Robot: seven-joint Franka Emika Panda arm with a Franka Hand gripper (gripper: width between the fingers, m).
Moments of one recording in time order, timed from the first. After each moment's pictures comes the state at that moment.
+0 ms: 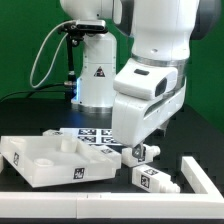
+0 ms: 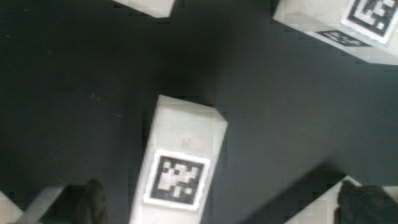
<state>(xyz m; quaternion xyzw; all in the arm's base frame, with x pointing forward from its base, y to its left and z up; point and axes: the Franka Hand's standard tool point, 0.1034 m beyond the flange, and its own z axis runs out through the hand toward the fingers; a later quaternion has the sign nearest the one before) 0.573 0.060 0.068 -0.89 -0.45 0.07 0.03</state>
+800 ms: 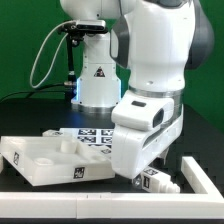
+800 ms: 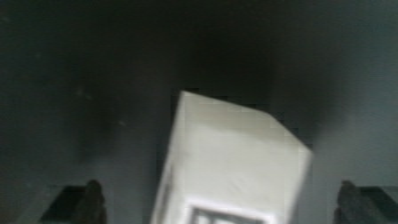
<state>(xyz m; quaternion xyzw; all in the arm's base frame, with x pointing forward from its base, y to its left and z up) 0.586 0.056 0.014 -0.89 -0.45 0.03 0.03</state>
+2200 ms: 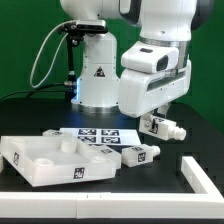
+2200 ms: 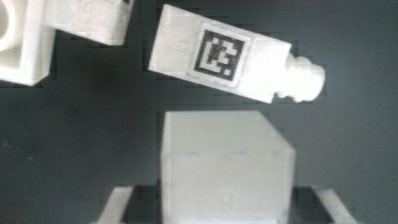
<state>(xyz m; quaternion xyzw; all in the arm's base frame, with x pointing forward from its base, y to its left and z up) 0.492 0.089 0.082 -0.92 -0.40 0.03 0.02</state>
